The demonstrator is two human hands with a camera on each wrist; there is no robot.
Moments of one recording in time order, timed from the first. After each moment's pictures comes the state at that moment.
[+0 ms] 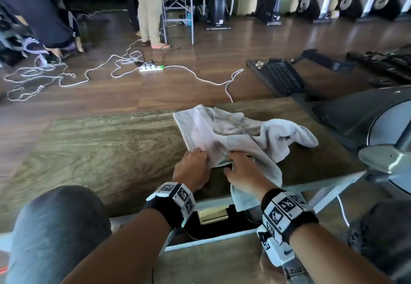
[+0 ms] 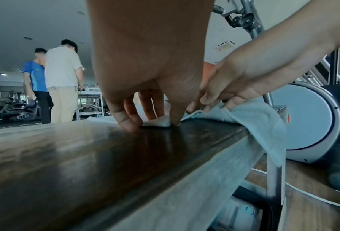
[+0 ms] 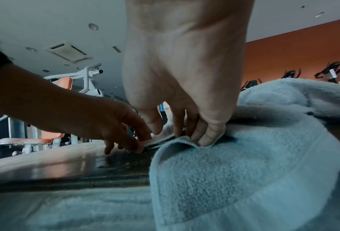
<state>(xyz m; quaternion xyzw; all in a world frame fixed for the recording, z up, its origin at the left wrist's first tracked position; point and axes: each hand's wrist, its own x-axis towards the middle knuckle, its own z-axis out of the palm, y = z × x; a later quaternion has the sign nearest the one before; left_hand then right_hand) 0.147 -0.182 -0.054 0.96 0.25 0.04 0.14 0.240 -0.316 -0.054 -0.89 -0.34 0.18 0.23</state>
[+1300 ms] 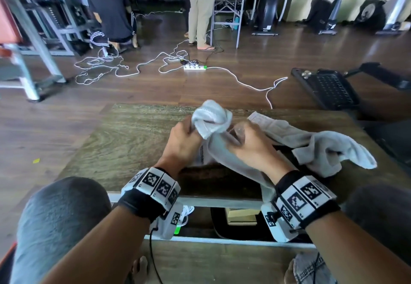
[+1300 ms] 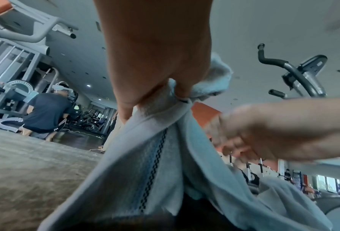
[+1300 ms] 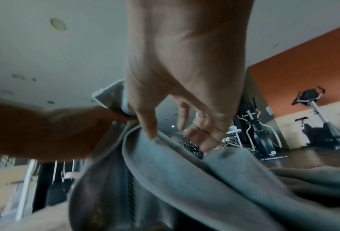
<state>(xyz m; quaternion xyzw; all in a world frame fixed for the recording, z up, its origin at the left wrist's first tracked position) 0.049 -0.101 0.010 0.79 0.30 0.33 0.43 0.198 -0.232 0.008 -0.81 -0.47 0.09 0.34</state>
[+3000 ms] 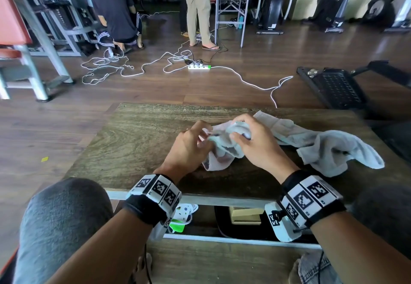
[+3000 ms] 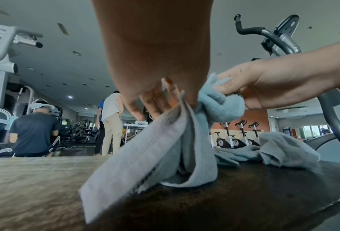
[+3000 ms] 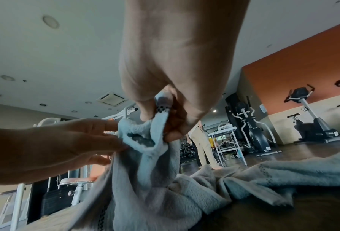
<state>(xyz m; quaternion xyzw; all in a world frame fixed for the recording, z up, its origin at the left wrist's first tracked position) 0.037 -0.105 -0.007 0.88 0.24 0.28 0.31 0.186 -0.242 0.026 -0.76 -0.50 0.08 0.41</state>
